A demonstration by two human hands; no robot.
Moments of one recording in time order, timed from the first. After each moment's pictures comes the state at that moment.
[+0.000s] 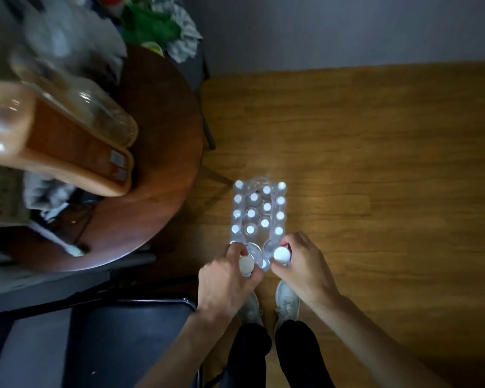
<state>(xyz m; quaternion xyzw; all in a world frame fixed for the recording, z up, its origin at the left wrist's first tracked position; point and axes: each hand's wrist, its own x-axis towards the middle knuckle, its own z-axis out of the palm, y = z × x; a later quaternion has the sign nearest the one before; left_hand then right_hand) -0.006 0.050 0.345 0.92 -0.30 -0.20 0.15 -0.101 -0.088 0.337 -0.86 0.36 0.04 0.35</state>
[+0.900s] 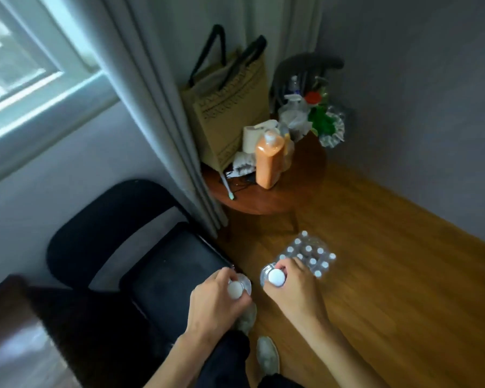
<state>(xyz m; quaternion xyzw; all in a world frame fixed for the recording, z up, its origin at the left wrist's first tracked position) -0.156 0.190 0.604 0.96 0.03 -0.09 0.27 -0.142 0.015 0.600 -0.94 0.05 0.07 0.34</state>
